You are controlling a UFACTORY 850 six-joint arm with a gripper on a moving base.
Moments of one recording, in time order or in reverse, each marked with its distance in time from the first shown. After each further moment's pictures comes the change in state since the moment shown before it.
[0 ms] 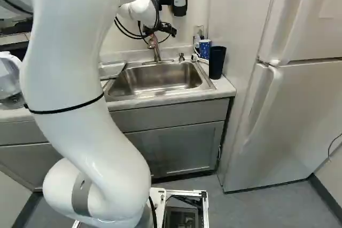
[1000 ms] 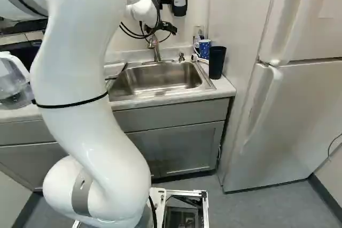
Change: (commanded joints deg) arm 0.0 -2.8 -3.1 0.0 3.5 0.0
